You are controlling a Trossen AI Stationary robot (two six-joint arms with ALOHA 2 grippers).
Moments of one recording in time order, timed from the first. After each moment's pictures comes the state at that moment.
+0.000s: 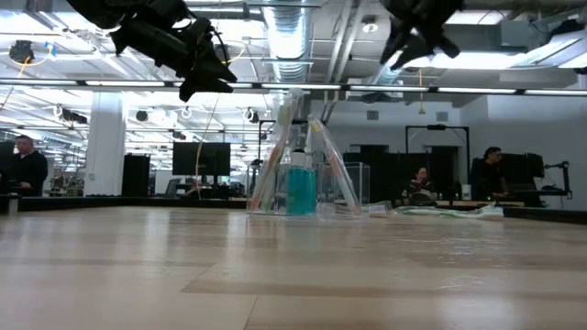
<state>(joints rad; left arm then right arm) 0.75 1.12 0.82 -0.12 0.42 -0.17 -0.23 1.17 1.17 -0.67 0.52 0.63</state>
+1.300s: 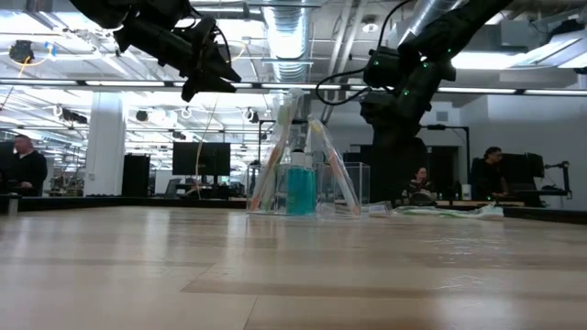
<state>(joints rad) 0.71 1.13 0.82 -0.09 0.36 -0.21 -0.53 1.56 1.00 -0.54 -0.23 0.24</state>
